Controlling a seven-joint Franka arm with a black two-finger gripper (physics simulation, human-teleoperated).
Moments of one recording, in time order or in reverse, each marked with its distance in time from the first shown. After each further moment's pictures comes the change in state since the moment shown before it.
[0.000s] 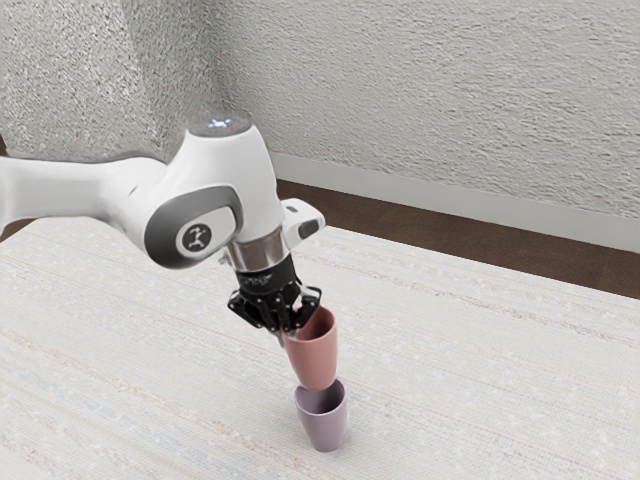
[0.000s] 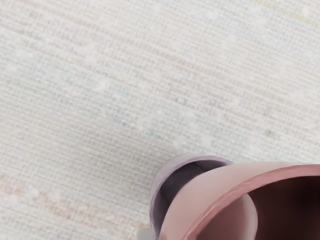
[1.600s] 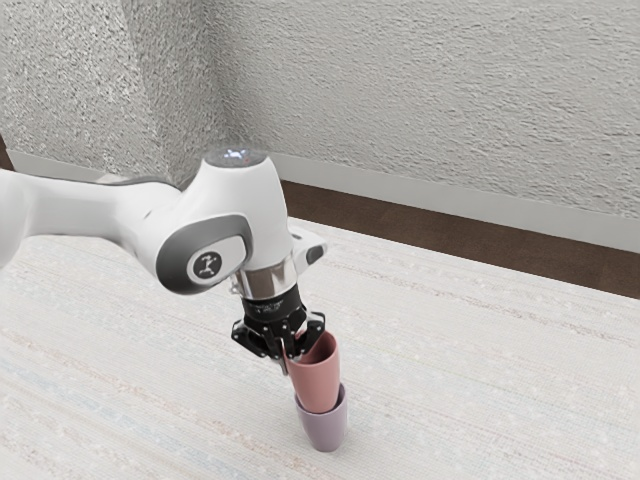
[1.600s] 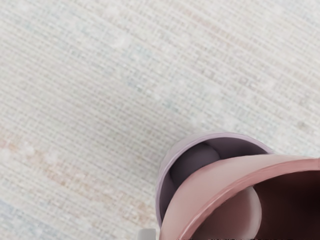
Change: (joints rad) arm 0.000 0.036 -0.028 -0.044 -0.005 0.028 -0.166
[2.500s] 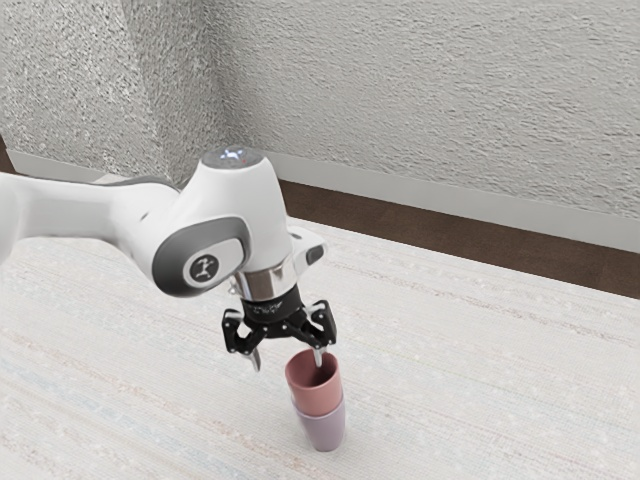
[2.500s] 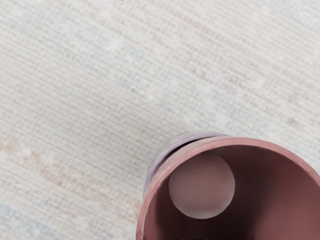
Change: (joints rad) arm 0.000 -0.025 -0.012 -0.012 0.004 0.011 0.010
